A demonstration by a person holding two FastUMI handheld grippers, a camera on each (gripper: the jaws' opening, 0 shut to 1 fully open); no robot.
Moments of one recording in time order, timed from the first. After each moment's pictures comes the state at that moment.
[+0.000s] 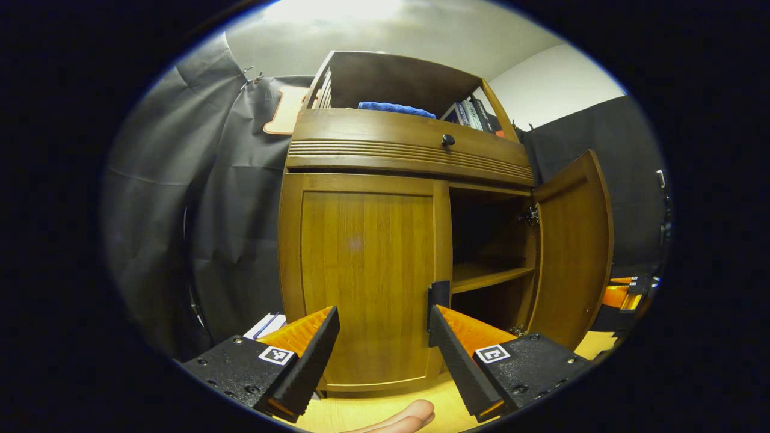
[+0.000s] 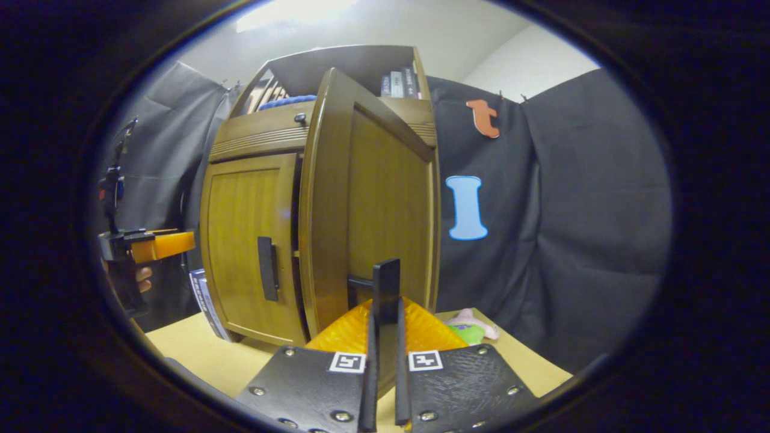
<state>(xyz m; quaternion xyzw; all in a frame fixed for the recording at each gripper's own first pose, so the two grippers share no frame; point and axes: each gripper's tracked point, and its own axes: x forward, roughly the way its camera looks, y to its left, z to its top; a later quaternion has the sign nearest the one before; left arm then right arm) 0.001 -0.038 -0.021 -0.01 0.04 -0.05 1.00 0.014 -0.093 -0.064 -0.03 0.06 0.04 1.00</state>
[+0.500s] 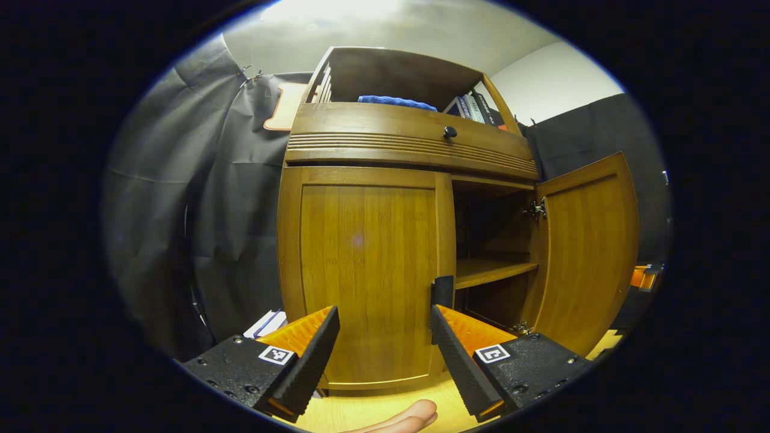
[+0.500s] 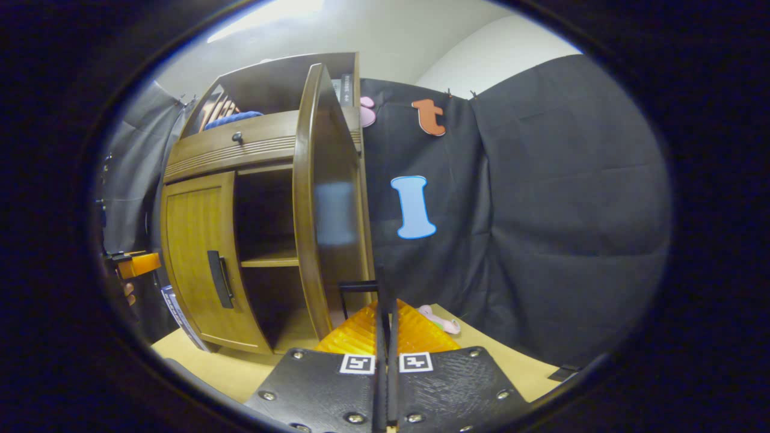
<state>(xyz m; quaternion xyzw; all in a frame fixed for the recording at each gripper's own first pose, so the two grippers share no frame) 0.006 -0.039 -0.029 0.00 0.05 -0.05 1.00 0.009 -0.180 -0.058 0.03 0.05 -0.01 1.00</state>
